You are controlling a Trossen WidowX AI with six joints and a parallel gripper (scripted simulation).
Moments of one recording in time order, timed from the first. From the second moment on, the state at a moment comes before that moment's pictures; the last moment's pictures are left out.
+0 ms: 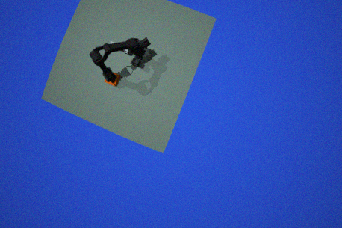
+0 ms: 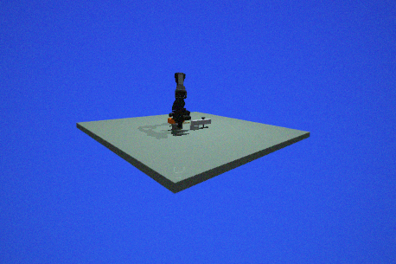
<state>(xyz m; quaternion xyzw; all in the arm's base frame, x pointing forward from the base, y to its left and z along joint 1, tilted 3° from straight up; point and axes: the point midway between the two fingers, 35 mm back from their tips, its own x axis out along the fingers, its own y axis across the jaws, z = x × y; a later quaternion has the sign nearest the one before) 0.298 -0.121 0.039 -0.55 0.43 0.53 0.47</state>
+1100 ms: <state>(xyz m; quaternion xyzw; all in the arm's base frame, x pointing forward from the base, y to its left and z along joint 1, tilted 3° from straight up) 0.293 -0.120 0.052 -0.55 0.43 0.53 0.47</state>
